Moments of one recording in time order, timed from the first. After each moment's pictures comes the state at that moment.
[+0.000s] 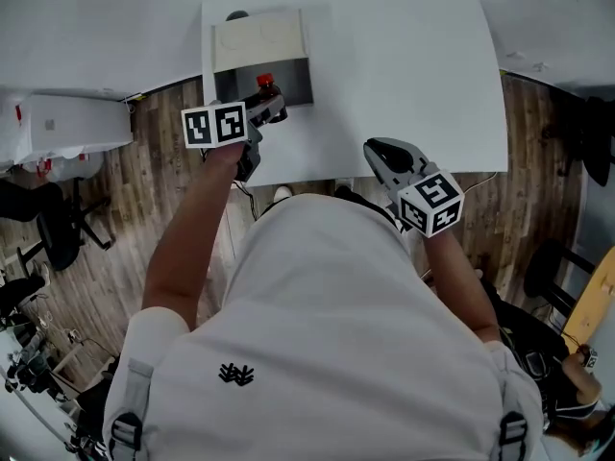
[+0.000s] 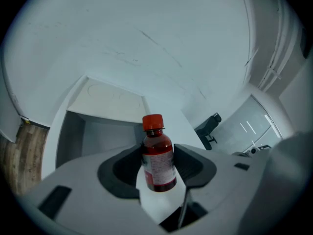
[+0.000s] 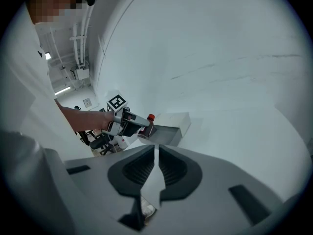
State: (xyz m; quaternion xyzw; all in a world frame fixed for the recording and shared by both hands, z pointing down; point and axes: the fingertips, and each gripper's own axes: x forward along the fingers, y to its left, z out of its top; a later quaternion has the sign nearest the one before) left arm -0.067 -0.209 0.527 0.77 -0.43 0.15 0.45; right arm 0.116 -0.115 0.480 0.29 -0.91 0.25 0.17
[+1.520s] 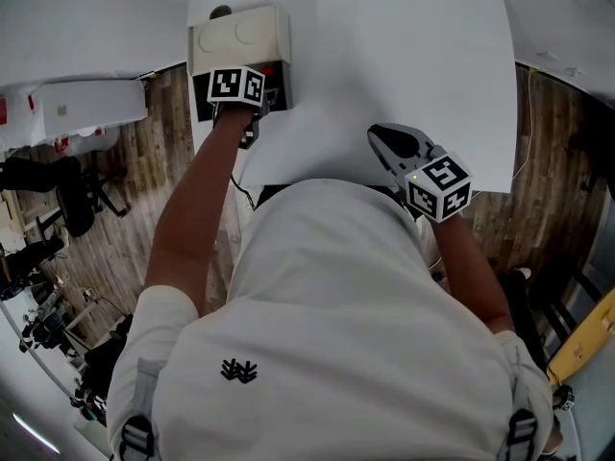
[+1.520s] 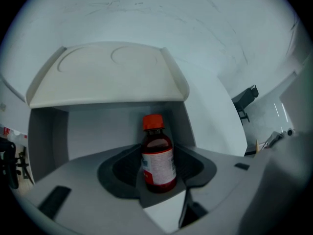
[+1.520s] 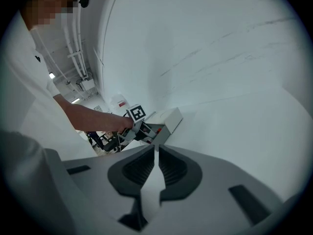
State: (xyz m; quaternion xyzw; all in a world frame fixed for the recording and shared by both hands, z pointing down) left arm -0.067 -0.250 0.650 0.62 -0.47 0.39 0.50; right arm 0.168 -0.181 0.521 0.21 -0.91 0.32 0.15
